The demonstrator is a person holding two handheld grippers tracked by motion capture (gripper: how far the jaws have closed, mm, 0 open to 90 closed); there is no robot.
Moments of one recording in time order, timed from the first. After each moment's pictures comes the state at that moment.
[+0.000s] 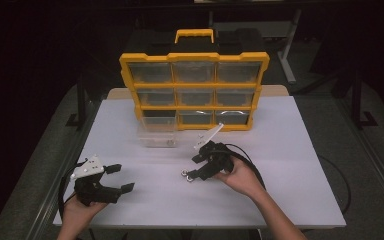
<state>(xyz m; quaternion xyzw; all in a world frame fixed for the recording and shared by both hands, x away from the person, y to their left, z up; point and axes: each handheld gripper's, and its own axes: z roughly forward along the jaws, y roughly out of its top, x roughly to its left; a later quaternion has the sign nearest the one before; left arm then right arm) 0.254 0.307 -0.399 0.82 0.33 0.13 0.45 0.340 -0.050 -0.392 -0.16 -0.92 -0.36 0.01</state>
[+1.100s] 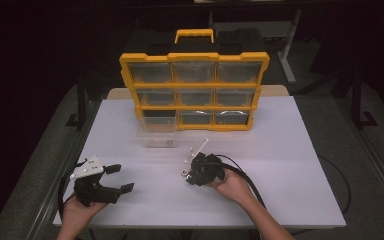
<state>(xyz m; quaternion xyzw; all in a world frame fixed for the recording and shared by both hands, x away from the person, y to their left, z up) 0.254 0.308 -0.399 0.82 0.33 0.13 0.45 0.335 -0.027 -0.435 -0.15 -0.94 -0.30 -0.01</state>
